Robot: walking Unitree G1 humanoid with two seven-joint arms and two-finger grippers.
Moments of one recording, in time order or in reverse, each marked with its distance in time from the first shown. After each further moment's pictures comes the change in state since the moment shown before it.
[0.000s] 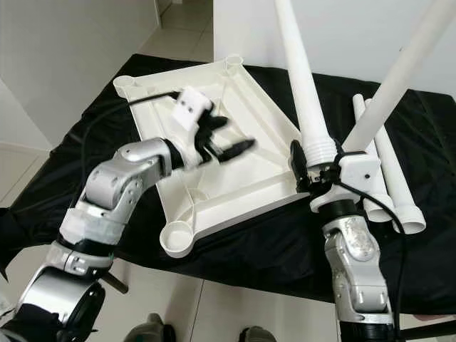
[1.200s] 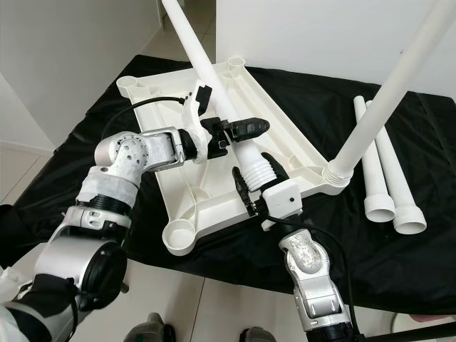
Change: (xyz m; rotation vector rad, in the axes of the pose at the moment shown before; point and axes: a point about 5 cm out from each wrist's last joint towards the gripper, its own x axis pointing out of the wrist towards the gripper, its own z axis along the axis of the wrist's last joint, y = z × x) left arm 0.033 0.001 0.006 -0.544 0.096 -0.166; right arm -0.005 0.061 -0.028 -0.142 -0.005 0.283
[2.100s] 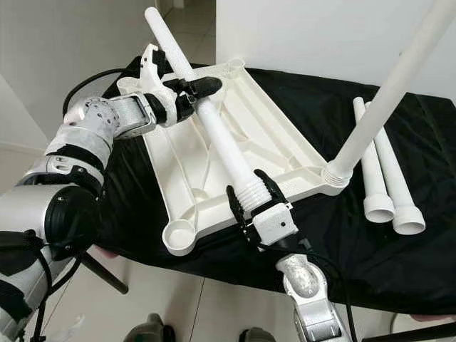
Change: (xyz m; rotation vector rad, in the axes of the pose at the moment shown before) left arm -0.029 0.039 0.052 -0.136 -0.220 0.179; right arm -0.017 0.016 -0.001 -0.066 0.015 0.049
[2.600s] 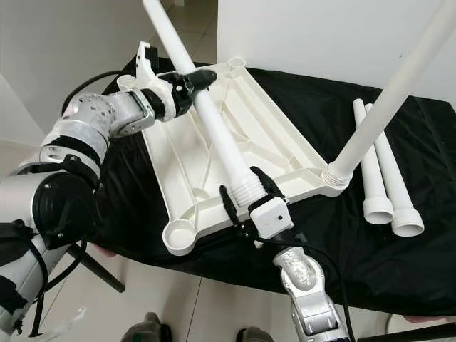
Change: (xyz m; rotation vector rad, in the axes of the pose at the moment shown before) left arm 0.002 -0.006 0.015 -0.088 -0.074 -0.021; right arm 0.008 -0.001 -0.002 0.118 0.003 0.004
